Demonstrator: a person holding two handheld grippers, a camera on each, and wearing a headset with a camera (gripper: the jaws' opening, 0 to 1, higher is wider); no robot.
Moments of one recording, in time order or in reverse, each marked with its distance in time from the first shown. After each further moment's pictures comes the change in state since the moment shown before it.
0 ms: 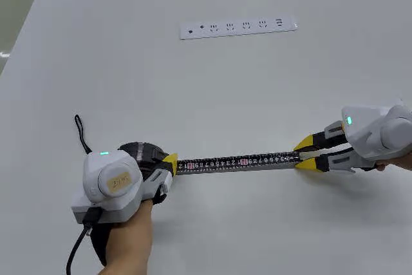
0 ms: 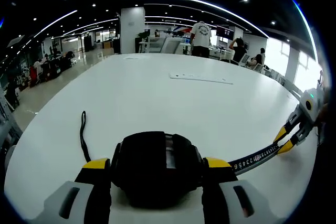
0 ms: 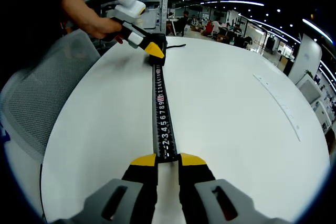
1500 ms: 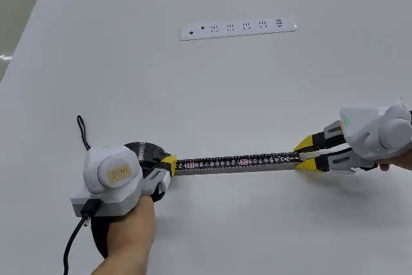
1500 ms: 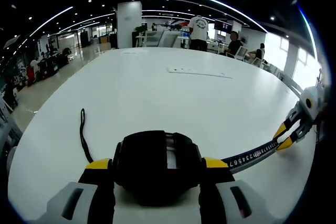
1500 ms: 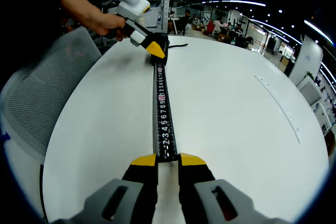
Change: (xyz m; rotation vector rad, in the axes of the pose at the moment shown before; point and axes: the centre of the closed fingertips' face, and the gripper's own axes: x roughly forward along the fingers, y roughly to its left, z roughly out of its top) left arm -0.002 0.001 -0.003 0.022 0.058 -0.010; right arm -0.001 0.003 0.002 -0.008 0.010 0.003
